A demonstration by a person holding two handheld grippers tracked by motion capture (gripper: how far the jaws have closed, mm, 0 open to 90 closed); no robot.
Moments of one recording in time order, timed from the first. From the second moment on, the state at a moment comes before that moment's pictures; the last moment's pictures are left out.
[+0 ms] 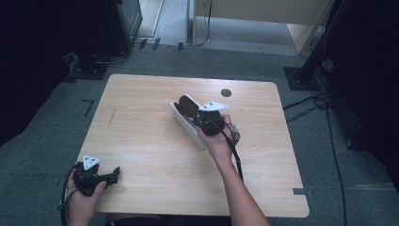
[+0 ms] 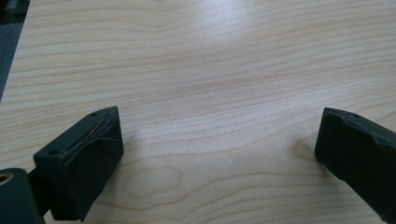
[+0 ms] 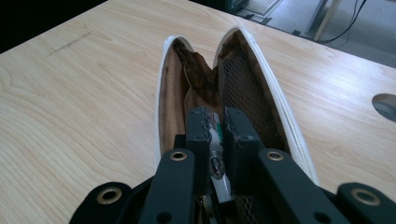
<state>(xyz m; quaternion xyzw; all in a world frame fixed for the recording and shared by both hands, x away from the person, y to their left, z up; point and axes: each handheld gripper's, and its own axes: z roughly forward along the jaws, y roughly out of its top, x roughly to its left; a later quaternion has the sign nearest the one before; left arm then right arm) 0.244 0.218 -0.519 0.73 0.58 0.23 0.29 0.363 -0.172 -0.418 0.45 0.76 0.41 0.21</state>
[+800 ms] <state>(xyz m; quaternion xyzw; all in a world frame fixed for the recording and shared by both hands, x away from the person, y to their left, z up) 0.244 0.218 -0.519 0.73 0.58 0.23 0.29 0.343 -0.187 -0.404 0.45 0.72 0.47 0.22</state>
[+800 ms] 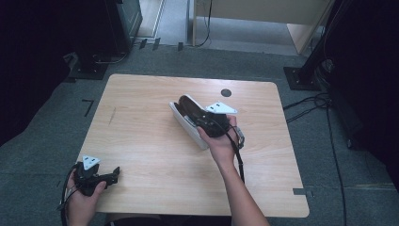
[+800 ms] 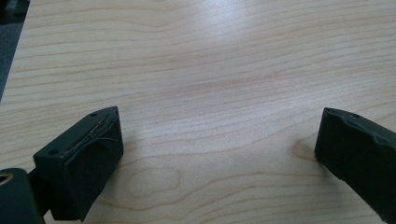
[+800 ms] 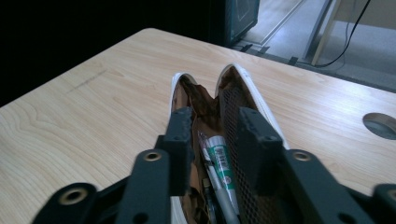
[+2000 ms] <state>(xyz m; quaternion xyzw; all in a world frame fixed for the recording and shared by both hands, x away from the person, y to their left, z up) 0.244 0.218 -0.519 0.73 0.58 0.23 0.29 0.263 -0.318 -0.461 0.54 0.69 0.44 0.22</state>
